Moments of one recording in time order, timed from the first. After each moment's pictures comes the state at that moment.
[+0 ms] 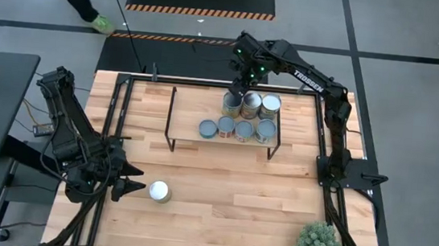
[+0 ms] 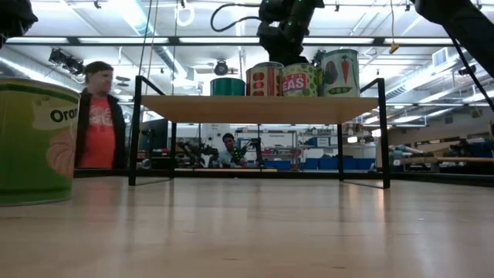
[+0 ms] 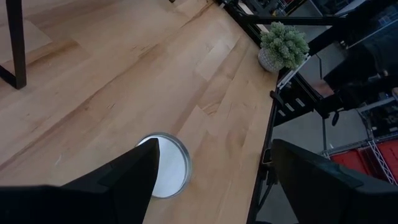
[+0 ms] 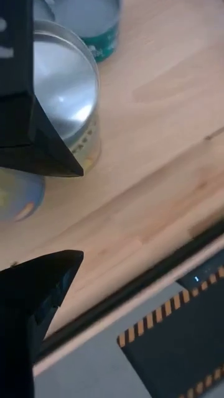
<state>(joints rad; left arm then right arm) -1.10 0.89 0.75 -0.71 -0.90 -1.56 -0.51 2.01 2.26 -1.36 -0.04 0.10</state>
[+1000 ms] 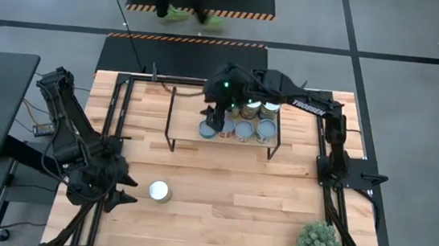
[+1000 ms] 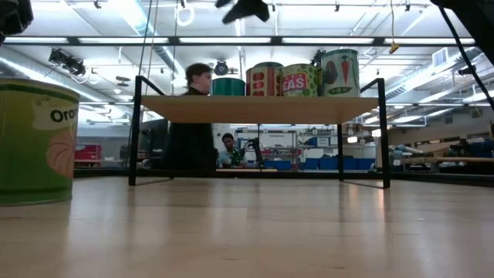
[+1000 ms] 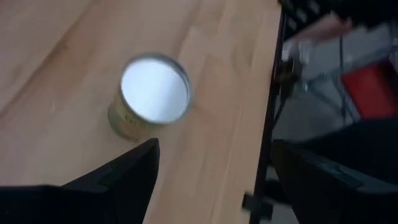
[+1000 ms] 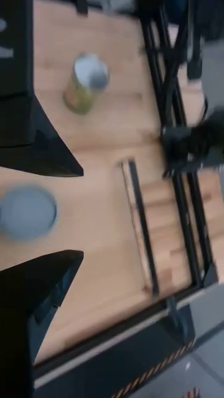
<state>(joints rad) -1.10 0.92 0.75 -0.71 -0.60 -1.40 -0.13 2.00 2.36 -1.09 -0.02 0.09</state>
